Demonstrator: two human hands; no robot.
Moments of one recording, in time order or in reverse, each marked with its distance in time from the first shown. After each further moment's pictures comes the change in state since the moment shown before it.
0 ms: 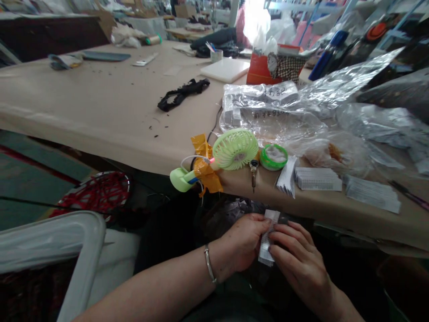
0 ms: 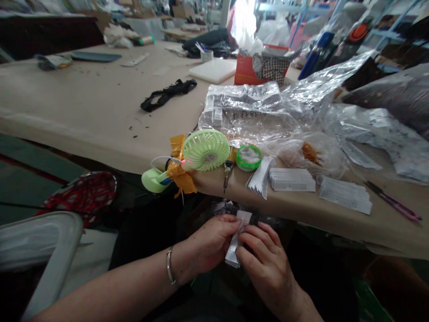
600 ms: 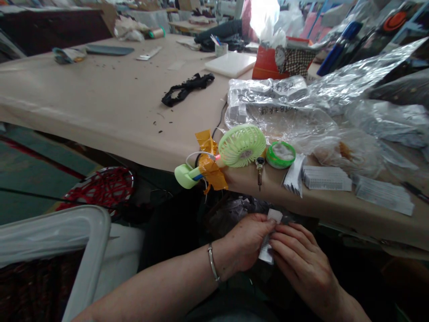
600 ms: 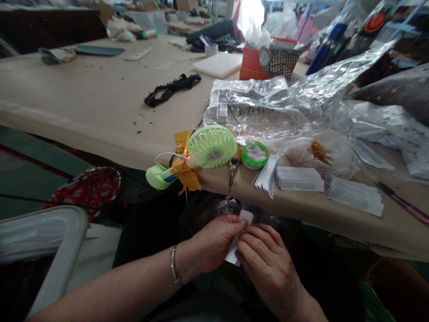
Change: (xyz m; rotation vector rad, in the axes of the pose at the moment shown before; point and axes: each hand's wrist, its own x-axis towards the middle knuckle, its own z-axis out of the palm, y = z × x) left_hand -0.001 -0.003 -0.008 -0.008 0.015 -0.021; right_hand -0.002 0.000 -0.001 0.066 -0.067 0.012
